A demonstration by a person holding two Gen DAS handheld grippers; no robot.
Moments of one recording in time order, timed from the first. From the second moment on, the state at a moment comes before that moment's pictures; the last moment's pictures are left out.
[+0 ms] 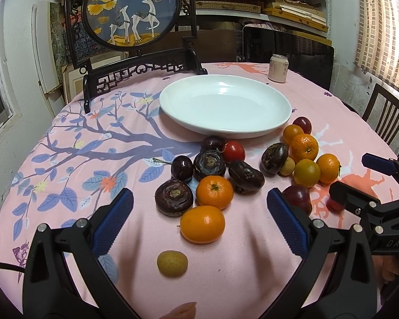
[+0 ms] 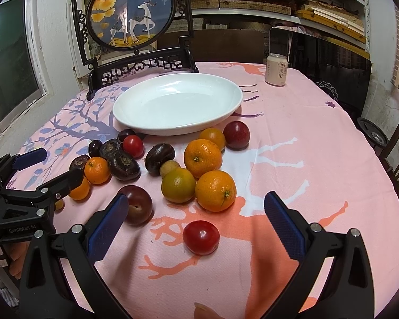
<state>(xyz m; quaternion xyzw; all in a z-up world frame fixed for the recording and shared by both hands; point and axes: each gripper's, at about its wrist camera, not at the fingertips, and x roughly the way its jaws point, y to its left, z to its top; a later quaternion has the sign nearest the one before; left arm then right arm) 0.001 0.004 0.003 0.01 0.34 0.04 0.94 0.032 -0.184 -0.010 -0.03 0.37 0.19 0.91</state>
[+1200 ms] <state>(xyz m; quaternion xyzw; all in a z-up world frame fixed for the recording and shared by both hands) 0.009 0.012 -0.009 -0.02 0.37 0.02 0.93 0.034 -0.179 -0.017 -0.04 0.40 0.23 0.89</state>
